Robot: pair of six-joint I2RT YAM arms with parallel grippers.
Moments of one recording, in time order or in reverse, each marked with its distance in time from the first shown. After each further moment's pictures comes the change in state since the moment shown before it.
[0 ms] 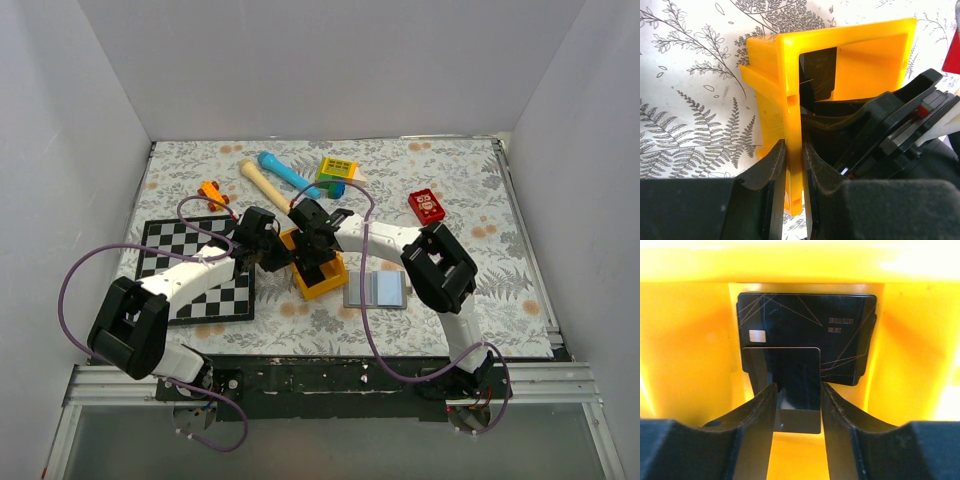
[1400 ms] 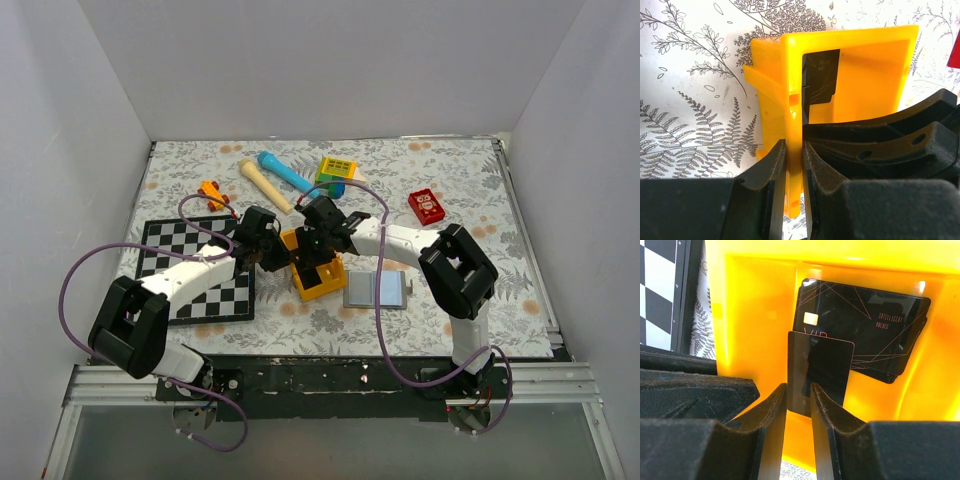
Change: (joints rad) left arm 0.001 0.006 0.010 -0.014 0.000 0.027; right arm -0.036 -0.124 -0.156 0.182 -0.225 0.058
